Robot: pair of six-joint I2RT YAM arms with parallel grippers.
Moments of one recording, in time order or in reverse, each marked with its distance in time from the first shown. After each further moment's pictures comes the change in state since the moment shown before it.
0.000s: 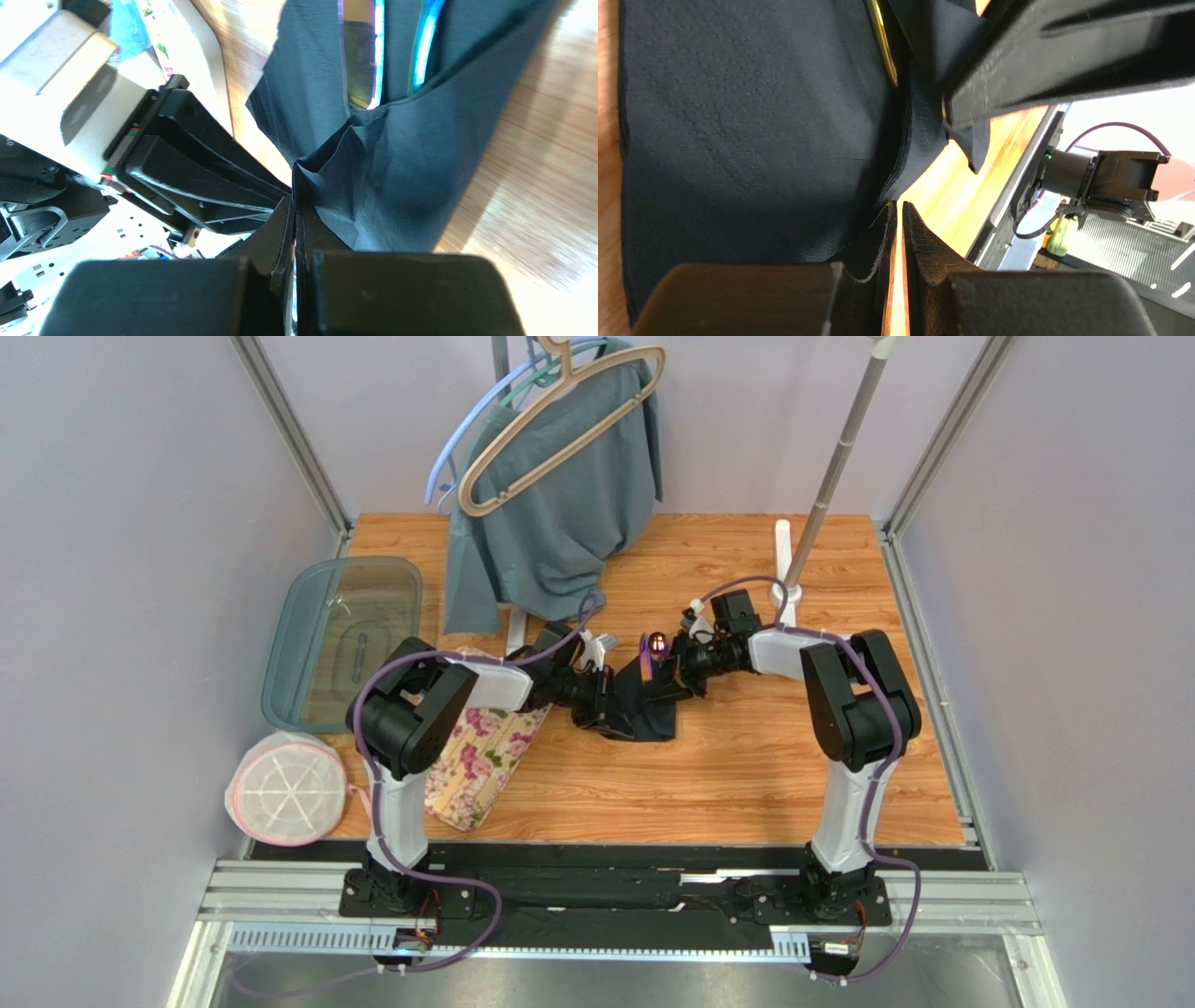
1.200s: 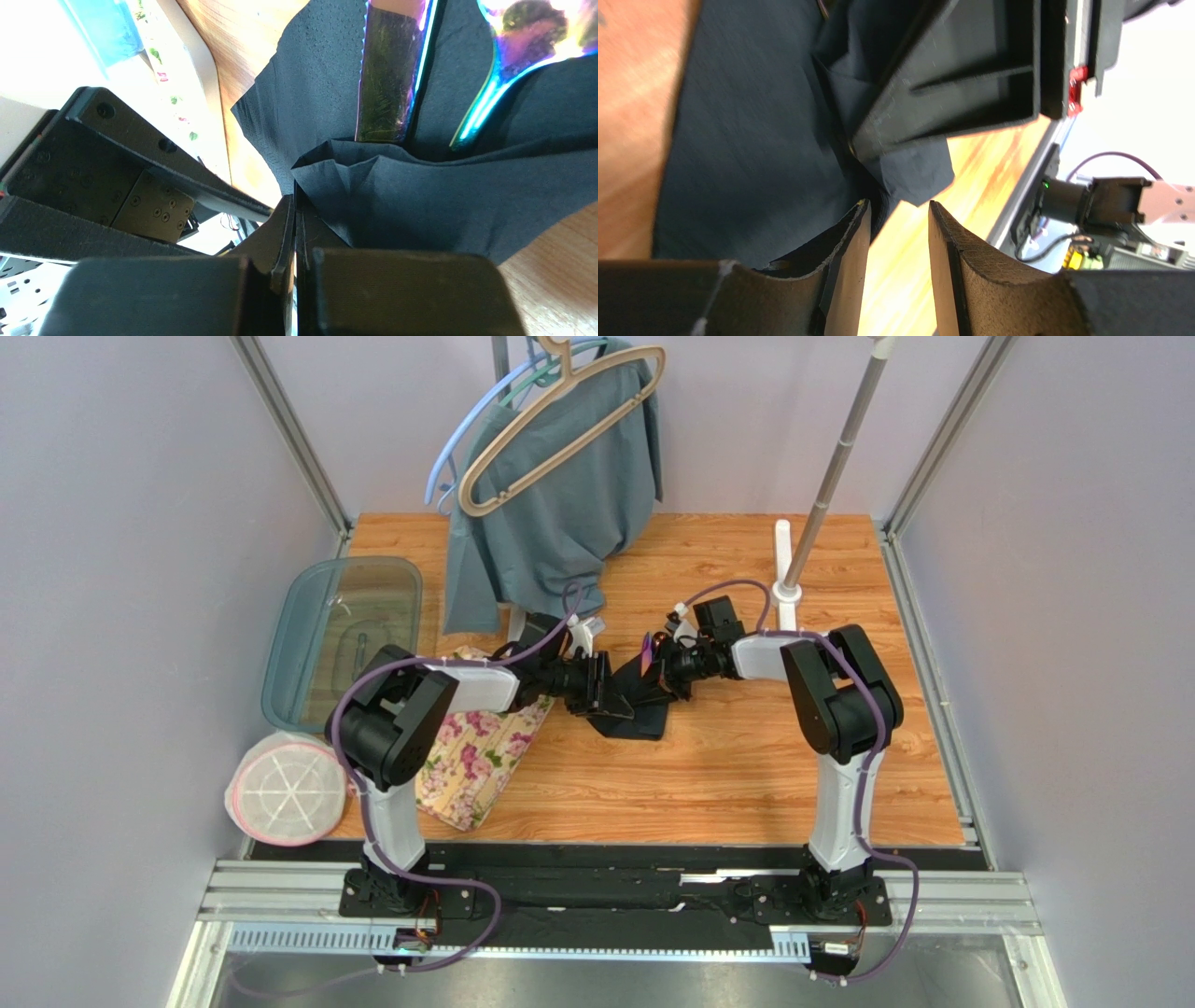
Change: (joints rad) left arm 0.030 -0.092 -0.051 0.079 -0.069 -0.012; right arm 0.058 0.068 0.000 0.143 0.021 0.053
